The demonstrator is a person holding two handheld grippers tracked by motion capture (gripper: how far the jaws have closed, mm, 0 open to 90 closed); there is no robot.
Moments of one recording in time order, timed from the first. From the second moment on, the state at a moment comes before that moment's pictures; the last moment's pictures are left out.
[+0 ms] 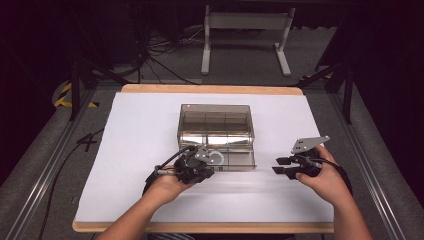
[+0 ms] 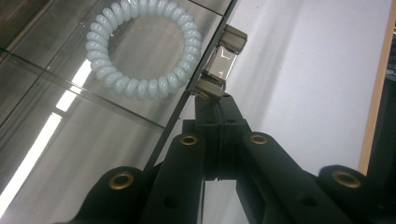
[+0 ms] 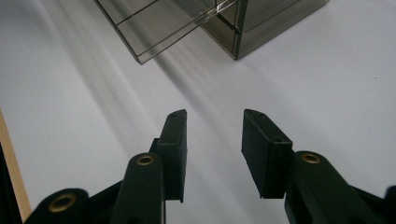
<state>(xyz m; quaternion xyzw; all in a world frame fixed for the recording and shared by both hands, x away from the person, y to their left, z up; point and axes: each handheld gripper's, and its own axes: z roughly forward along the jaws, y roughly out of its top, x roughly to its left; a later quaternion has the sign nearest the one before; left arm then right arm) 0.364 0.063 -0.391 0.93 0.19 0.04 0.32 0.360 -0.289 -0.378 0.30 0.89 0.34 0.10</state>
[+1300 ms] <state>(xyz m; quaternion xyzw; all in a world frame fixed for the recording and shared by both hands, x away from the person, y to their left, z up) 0.388 0.064 -0.388 0.90 0.24 0.07 0.36 0.353 -0.293 -0.381 0.30 0.88 0.34 0.10</state>
